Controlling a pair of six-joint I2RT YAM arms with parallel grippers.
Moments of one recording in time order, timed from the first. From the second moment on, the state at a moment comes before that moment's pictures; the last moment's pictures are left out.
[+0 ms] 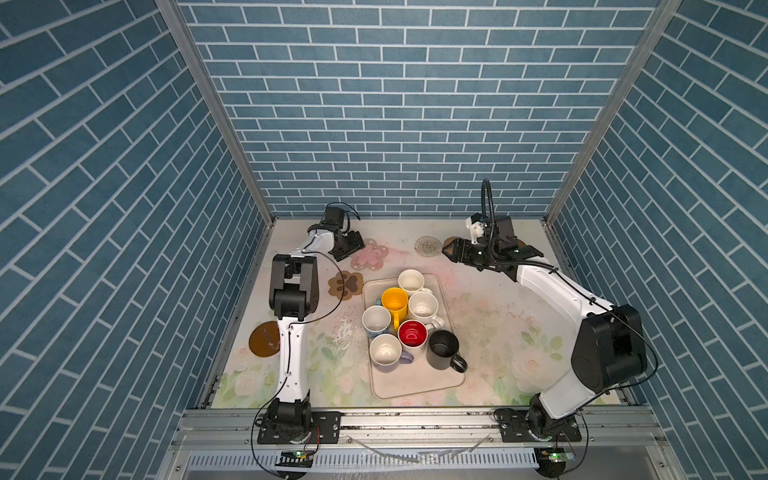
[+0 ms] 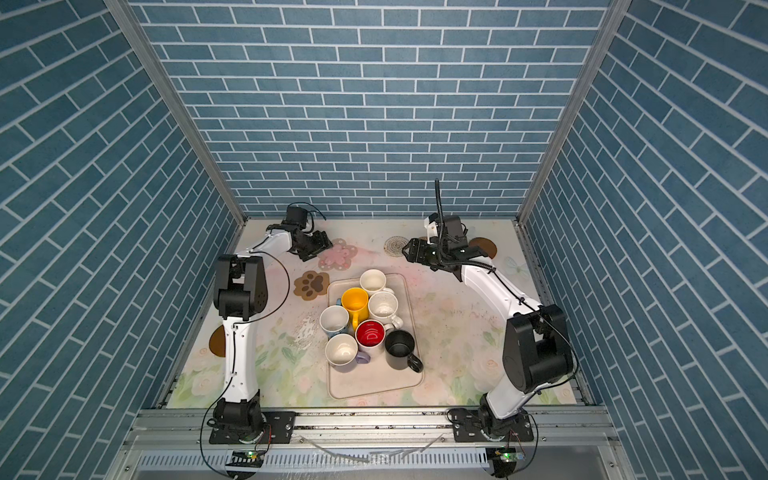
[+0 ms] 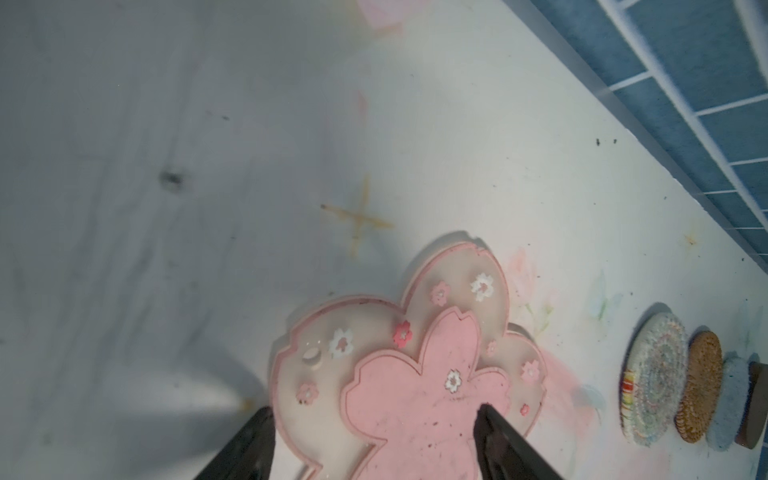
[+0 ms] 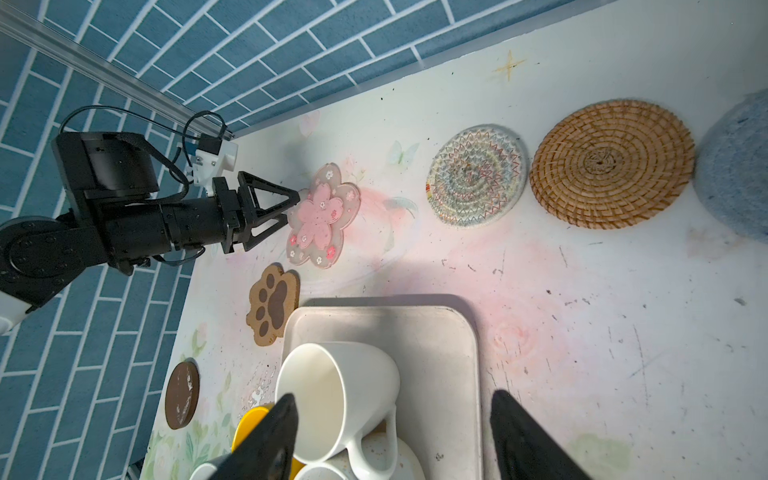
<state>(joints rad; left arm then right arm) -0.12 2.36 1.90 -0.56 0.27 -0.55 0.39 1.62 1.29 -0.37 -0.34 0.46</state>
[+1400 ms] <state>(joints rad) -0.23 1.80 1.56 -0.65 0.02 -0.48 0.44 1.50 1.29 -0.45 -0.23 0.39</state>
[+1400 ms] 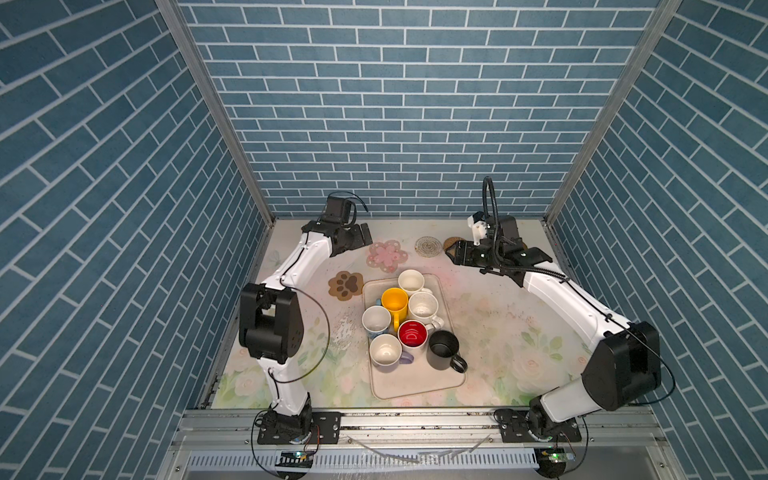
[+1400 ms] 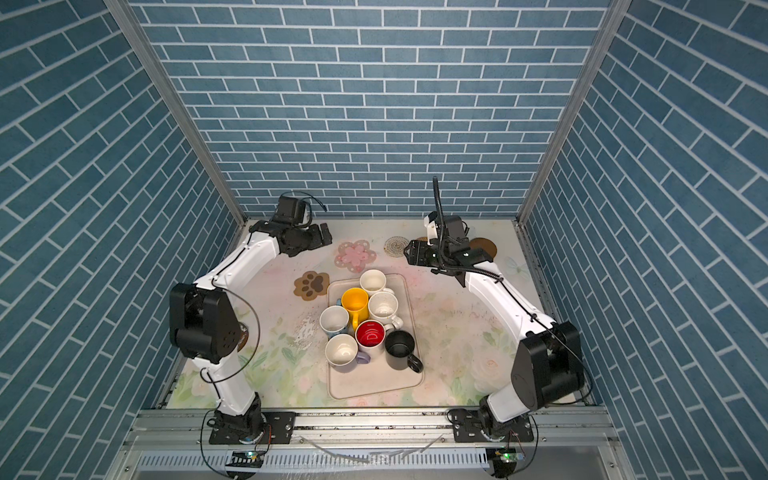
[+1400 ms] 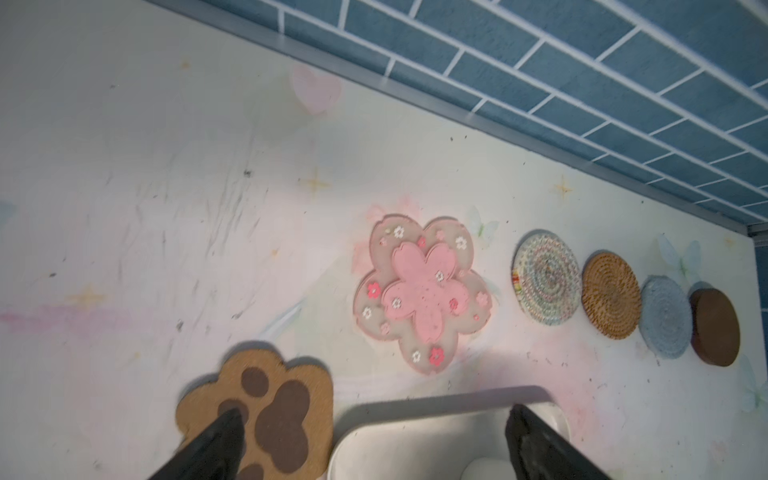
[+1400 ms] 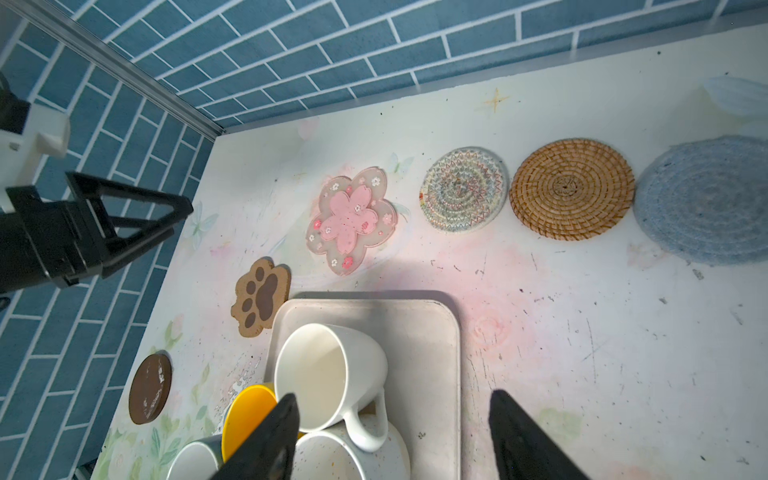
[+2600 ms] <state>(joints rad) -0.27 1.48 0.74 -0.42 -0.13 -0.54 0.57 1.24 0.99 -0.48 -0.13 0.42</state>
